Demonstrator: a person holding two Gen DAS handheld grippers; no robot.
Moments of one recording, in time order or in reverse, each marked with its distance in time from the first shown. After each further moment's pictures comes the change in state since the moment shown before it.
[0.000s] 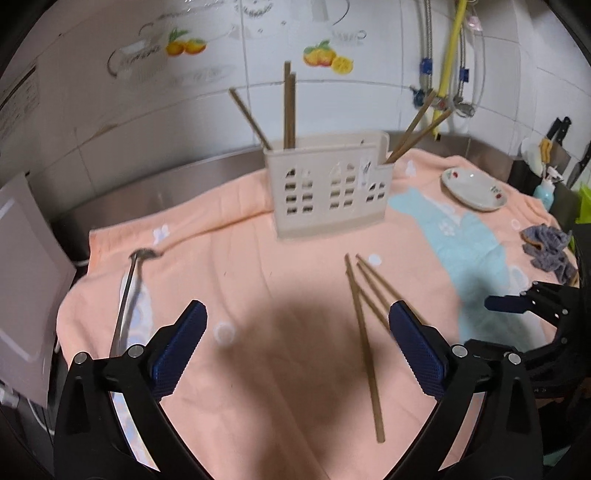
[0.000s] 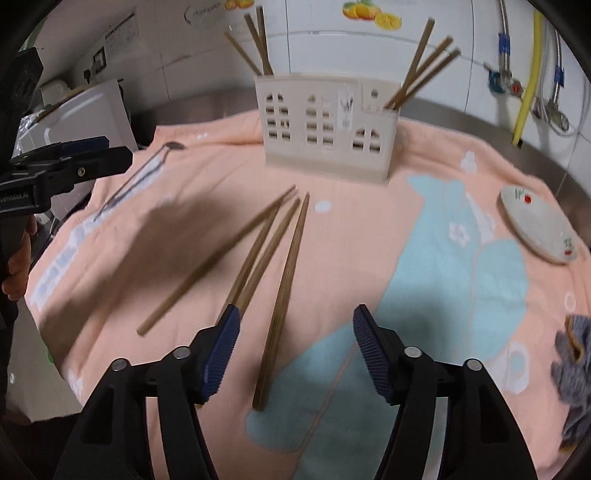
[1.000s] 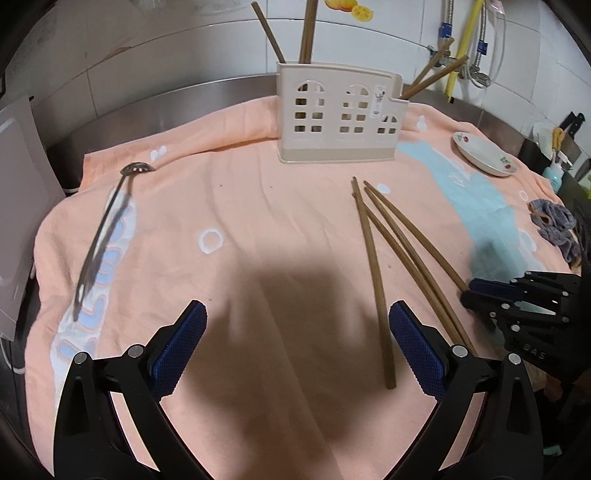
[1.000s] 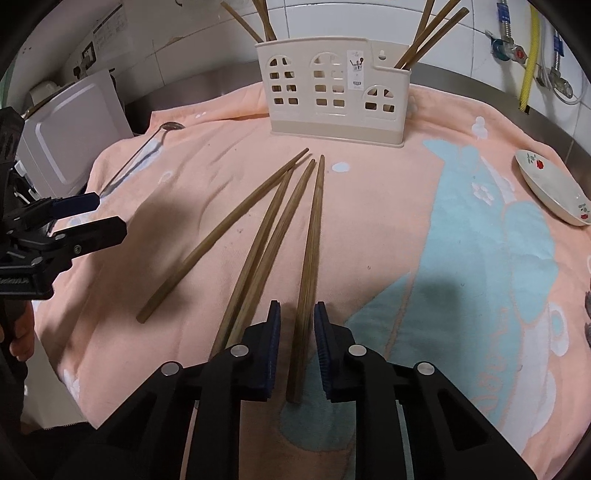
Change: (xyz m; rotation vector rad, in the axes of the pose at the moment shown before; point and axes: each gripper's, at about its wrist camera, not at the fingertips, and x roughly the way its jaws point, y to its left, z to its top) left arm 0.021 0.002 -0.063 -0.089 0.135 -0.030; right arm 0.026 0.013 -0.016 0.051 0.050 0.014
